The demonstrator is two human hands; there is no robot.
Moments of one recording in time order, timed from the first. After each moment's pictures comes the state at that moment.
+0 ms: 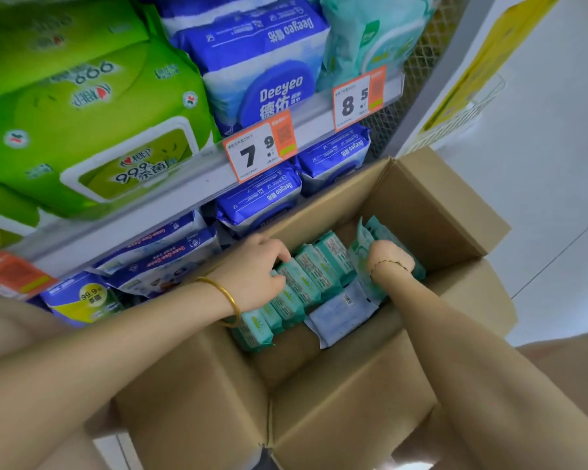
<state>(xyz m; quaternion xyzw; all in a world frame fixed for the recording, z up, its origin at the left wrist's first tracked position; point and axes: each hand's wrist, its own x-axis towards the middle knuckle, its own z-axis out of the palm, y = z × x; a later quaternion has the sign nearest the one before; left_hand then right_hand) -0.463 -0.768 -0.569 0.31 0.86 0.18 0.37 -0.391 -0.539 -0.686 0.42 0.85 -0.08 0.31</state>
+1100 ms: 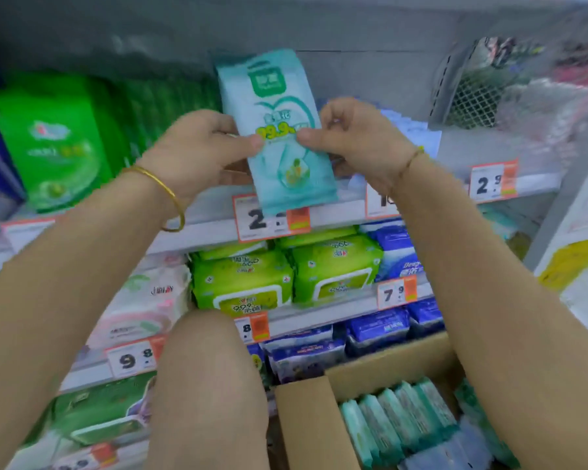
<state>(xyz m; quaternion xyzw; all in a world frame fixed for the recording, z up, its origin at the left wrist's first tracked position) -0.507 -0.990 -0.252 0.15 0.76 0.63 0.02 -0.507 -0.801 -0.253 -0.12 0.79 -0.60 -0.06</state>
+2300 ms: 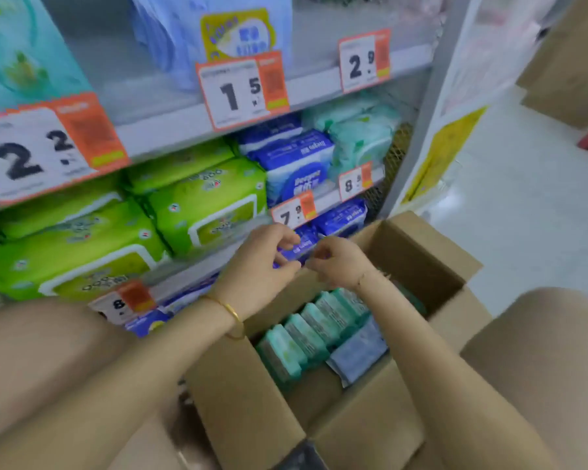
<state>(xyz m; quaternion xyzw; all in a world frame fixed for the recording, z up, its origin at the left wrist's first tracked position) -0.447 -0.825 -0.459 0.33 0.85 0.39 0.13 -0.409 -0.671 -0.502 0.24 0.87 -0.42 0.06</state>
